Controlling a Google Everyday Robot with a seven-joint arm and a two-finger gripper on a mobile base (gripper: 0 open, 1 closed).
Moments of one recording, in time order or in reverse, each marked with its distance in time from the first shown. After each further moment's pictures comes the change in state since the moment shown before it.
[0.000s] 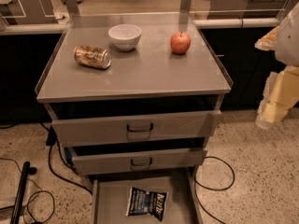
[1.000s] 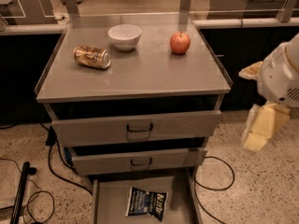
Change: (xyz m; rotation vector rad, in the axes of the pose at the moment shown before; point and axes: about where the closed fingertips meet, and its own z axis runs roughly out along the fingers) arm -0.002 0.032 0.053 -0.053 -0.083 -0.007
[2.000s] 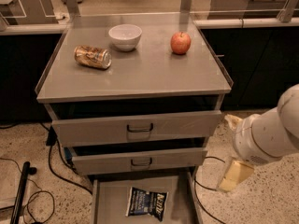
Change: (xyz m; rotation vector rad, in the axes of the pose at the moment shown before) arm 0.043 0.038 0.128 0.091 -0.020 0.027
